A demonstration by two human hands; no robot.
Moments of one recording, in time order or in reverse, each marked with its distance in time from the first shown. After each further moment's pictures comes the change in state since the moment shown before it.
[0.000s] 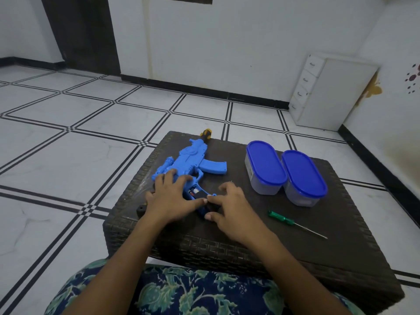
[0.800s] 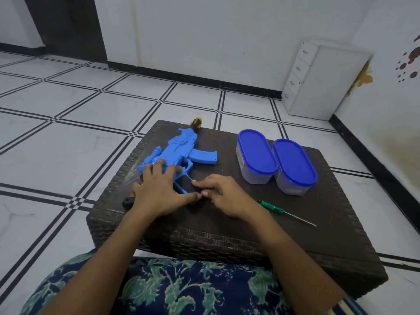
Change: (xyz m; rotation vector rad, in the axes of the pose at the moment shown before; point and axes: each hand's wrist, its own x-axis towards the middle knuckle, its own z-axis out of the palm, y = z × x) left_hand -0.004 0.005 0.003 0.075 0.038 0.001; right_hand 0.026 0.025 -0.005 0.307 -0.057 -0.079
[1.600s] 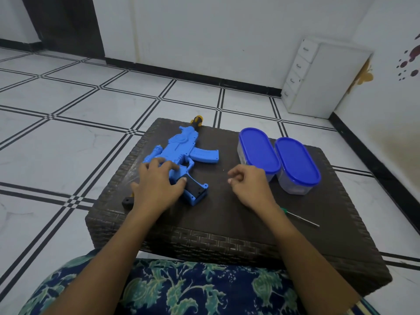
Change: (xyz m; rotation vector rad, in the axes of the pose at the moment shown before) left_hand 0.003 0.001 -0.003 -0.201 0.147 -0.060; right_hand -0.001 0.028 -0.021 -0.071 0.389 0.287
